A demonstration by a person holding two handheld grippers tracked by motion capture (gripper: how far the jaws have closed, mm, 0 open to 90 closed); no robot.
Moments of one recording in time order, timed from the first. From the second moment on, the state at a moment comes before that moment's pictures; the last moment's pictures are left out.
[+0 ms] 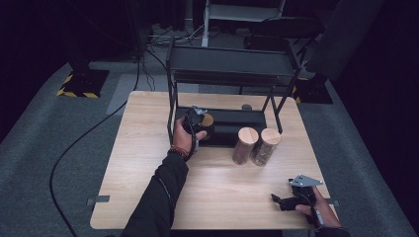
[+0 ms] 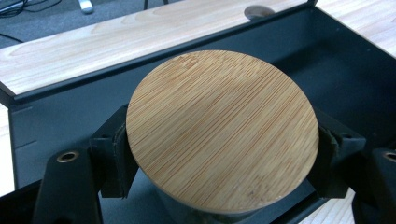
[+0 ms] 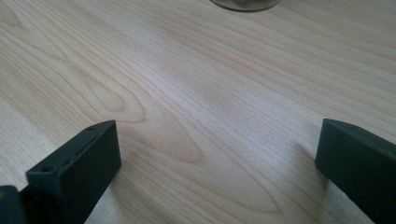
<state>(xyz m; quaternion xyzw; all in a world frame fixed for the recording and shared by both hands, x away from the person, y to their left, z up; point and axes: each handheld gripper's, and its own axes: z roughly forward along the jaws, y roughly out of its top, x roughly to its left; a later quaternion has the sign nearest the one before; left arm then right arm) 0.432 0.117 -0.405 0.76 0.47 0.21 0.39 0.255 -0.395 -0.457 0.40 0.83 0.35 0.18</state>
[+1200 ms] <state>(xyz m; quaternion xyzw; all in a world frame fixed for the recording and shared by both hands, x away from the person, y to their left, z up) 0.424 0.116 -0.421 0.76 0.47 0.22 0.39 0.255 -0.395 -0.457 0.40 0.83 0.35 0.18</state>
